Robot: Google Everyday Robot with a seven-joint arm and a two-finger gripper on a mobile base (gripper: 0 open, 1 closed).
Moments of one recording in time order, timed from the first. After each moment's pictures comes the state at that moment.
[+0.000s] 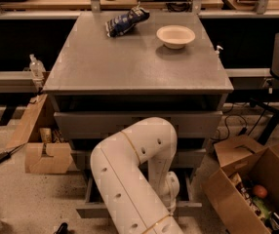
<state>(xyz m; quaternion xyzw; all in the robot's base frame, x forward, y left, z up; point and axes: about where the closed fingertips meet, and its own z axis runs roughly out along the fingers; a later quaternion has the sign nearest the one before) 0.493 -0.153 0.152 0.69 -0.72 0.02 0.09</state>
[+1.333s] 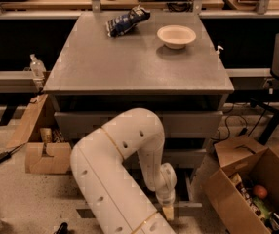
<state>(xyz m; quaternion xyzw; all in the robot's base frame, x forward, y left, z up) 0.521 -0.157 0.202 0.69 -0.71 0.07 0.10</state>
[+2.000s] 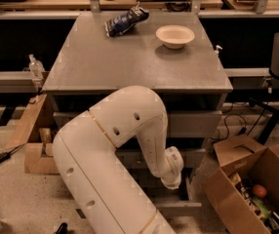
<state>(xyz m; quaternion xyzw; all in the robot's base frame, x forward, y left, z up) 0.569 -0.171 0.316 0.68 -0.72 0.14 0.04</state>
